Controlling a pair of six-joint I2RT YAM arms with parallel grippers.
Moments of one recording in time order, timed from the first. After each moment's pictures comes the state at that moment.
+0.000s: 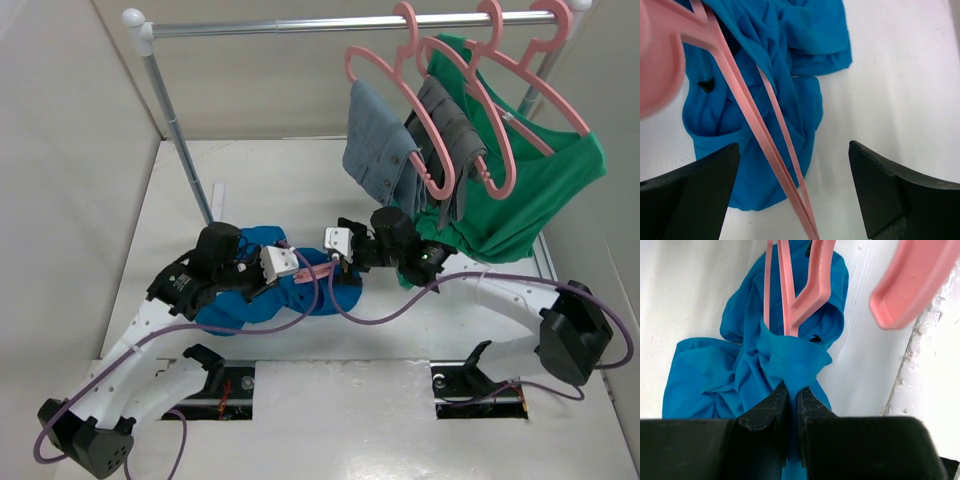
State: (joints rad) left arm -0.52 0.82 0.86 -0.82 0.47 0.61; right arm 0.82 1.34 0.91 -0.07 -0.37 -0.65
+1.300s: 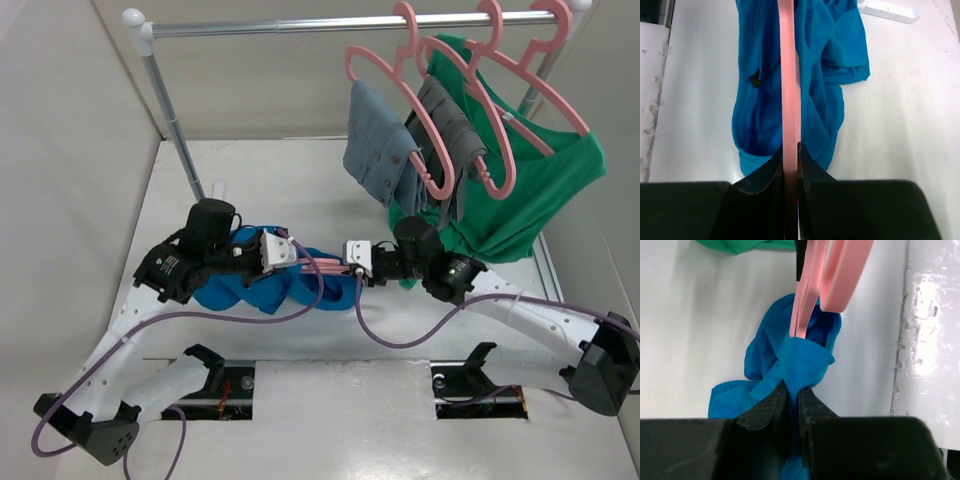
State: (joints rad) left arm -0.51 0.91 1.11 -0.94 0.62 0.76; right arm 0.81 1.14 0.82 -0.15 -0.52 -0.63
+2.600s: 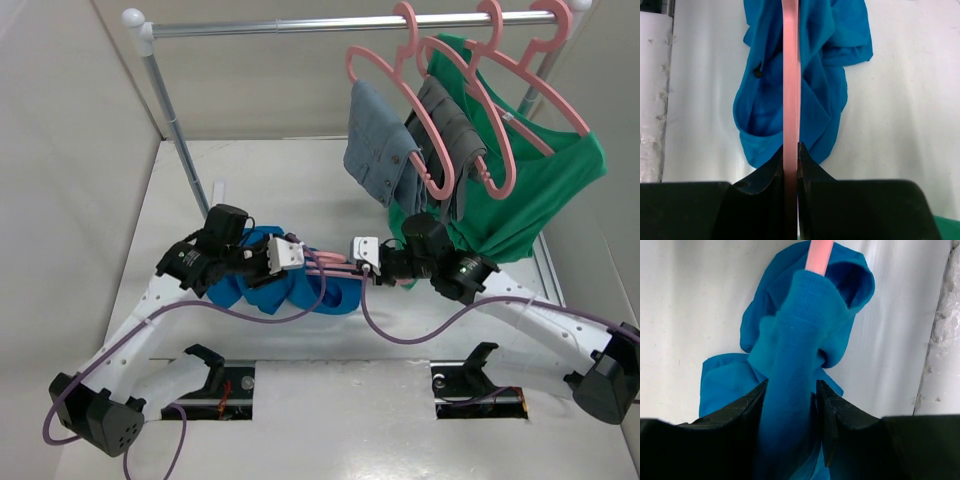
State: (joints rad) left arm -0.48 0.97 0.97 -0.87 0.53 0.84; right arm 0.78 1.09 0.86 -0.29 -0.51 -0.63
